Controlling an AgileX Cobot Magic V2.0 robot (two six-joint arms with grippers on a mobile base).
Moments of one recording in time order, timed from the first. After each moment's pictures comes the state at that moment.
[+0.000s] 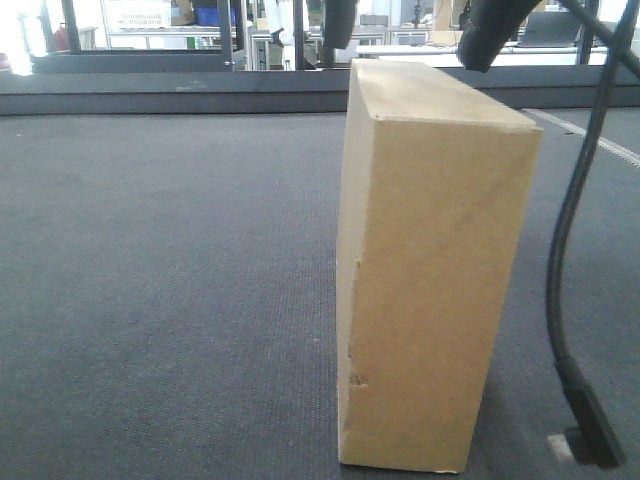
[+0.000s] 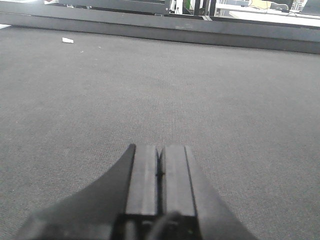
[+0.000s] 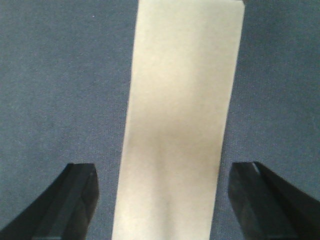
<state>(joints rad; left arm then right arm) -0.02 -0.01 0.03 -0.09 0.11 0.02 0.63 1.60 -1.60 -0.01 1.22 0.65</state>
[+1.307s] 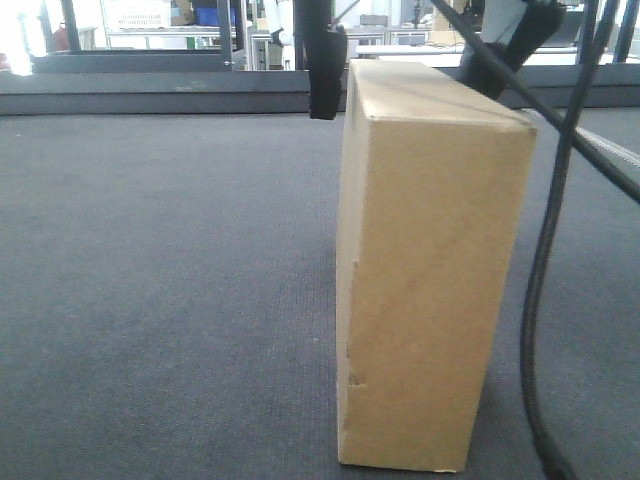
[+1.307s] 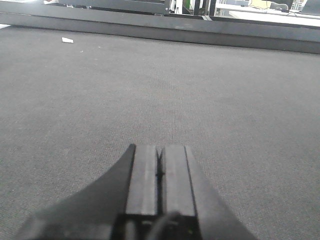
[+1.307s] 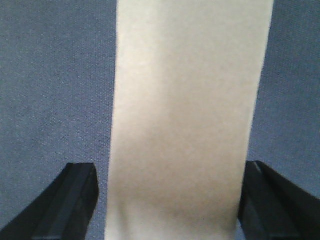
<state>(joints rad) -0.02 -0.01 0.03 -0.09 0.11 0.02 0.67 1.66 -1.58 -0.01 1.24 0.71</state>
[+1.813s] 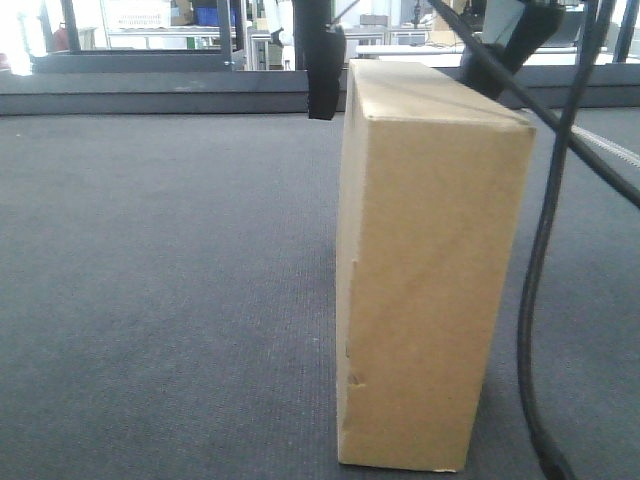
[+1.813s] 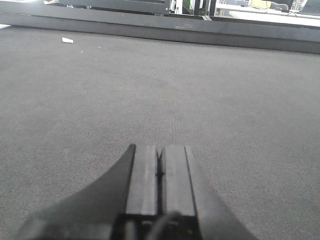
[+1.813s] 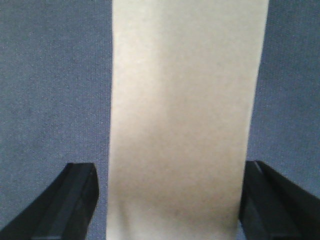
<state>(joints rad) -0.02 -0.01 0.03 -0.09 0.11 0.02 0.67 1.66 -1.58 -0.01 1.24 0.73</state>
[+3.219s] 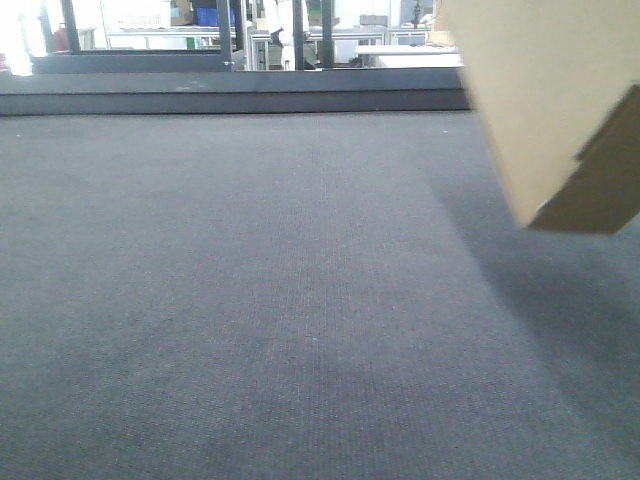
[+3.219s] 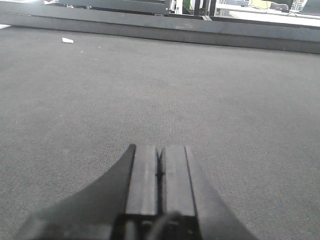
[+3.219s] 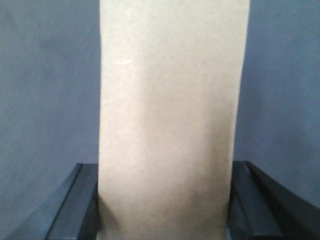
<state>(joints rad) -0.02 -0.01 0.03 -0.09 0.11 0.02 0.33 1.08 -1.17 -0.01 0.82 0.30</state>
